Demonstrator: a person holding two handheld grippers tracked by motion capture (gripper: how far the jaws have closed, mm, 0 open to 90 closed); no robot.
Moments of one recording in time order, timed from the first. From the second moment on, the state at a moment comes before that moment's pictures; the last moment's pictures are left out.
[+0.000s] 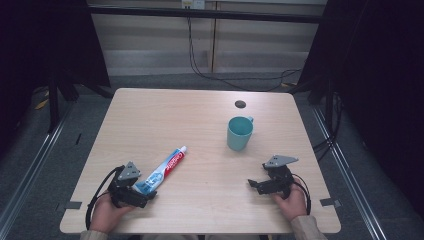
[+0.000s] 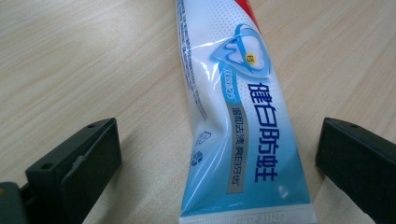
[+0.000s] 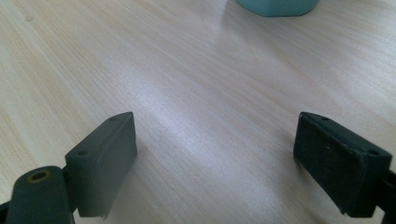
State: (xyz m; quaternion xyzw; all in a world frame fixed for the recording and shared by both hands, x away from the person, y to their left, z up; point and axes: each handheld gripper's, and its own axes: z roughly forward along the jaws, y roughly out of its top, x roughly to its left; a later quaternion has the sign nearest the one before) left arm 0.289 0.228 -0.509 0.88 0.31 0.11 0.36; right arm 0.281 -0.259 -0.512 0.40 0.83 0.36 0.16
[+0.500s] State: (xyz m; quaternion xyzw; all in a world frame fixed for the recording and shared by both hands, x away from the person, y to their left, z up) left arm 0.293 0.225 -0.496 0.89 0.33 0.09 0.31; right arm 0.282 -0.259 -0.512 0.39 0.83 0.36 0.16
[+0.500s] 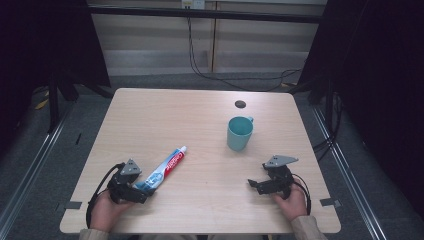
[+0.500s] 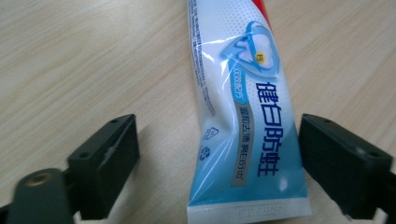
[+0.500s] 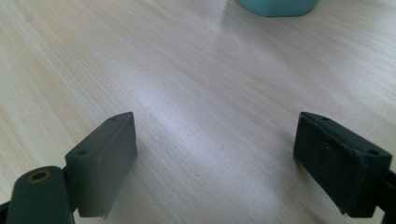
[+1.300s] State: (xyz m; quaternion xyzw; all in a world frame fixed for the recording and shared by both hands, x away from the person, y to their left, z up) left arm 0.322 0.188 -0.469 0.92 0.33 0.04 0.22; right arm 0.282 -0.259 -0.512 0.40 0.83 0.36 0.16
